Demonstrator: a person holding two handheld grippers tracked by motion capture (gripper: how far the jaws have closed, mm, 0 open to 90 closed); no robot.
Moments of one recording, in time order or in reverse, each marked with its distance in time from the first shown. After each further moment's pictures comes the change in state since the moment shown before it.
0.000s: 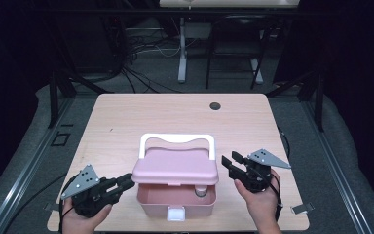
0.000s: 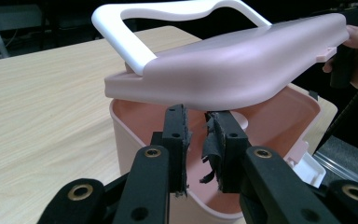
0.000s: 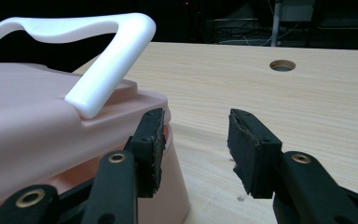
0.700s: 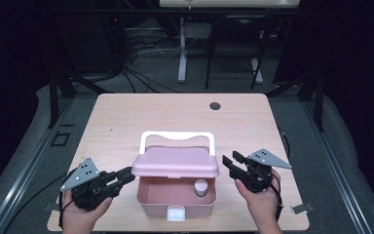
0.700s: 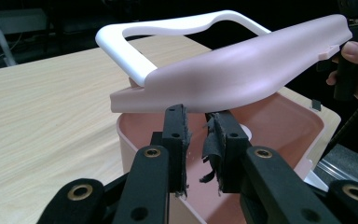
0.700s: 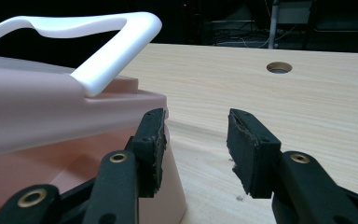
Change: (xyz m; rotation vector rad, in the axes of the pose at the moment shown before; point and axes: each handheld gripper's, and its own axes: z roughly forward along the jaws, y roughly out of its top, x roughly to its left) left arm 0.004 0.017 0.001 -0.002 0.009 -0.004; right arm -0.001 0.001 -0.001 -0.006 -0.008 -0.006
